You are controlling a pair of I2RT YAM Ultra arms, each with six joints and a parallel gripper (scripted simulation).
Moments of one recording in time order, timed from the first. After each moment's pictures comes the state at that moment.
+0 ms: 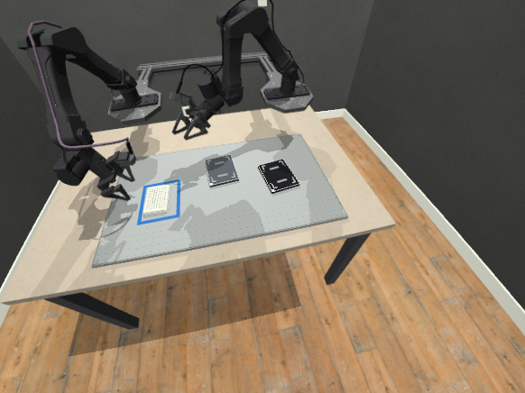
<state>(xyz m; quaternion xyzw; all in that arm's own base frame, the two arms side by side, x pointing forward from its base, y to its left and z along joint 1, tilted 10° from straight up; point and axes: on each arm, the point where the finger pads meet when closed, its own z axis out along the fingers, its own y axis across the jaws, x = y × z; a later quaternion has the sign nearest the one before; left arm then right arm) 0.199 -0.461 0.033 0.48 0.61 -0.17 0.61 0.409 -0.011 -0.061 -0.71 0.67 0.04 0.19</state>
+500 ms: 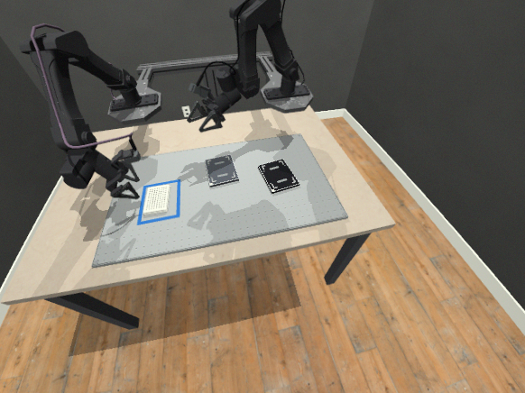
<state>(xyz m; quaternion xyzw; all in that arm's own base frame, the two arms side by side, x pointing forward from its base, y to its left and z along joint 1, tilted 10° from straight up) 0.173 -0.406 0.043 0.48 0.62 -0.25 0.56 0.409 0.012 -0.064 -0.76 0.61 0.06 0.21</state>
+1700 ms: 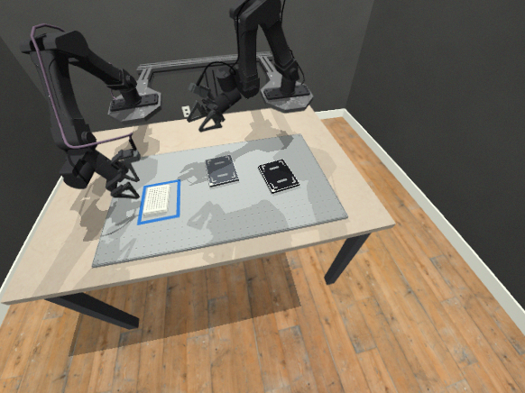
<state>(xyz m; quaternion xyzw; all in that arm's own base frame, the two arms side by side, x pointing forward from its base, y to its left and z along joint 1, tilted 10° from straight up) 0.171 -0.407 0.043 0.49 0.62 -0.26 0.56 0.409 0.012 -0.063 -0.77 0.61 0.06 0.21</state>
